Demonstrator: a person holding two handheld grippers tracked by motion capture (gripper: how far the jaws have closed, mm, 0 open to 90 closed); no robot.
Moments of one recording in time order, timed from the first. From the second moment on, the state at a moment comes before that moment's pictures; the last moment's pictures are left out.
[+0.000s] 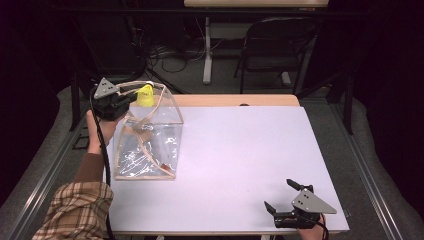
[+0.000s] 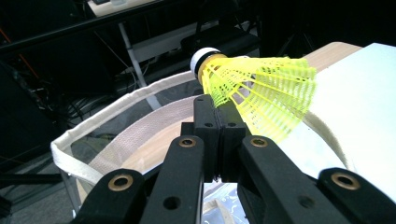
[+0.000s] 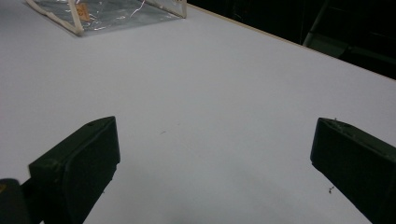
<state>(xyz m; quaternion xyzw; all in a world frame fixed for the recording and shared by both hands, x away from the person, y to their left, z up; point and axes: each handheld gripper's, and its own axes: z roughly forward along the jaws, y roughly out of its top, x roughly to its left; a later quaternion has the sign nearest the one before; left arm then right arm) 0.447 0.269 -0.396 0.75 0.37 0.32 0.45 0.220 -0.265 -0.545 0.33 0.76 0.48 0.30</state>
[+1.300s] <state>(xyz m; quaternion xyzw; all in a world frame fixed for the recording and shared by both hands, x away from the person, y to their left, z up) 0.460 0.257 -0.412 0.77 0.38 0.29 0.42 0.220 -0.265 -0.545 0.33 0.76 0.48 0.30</state>
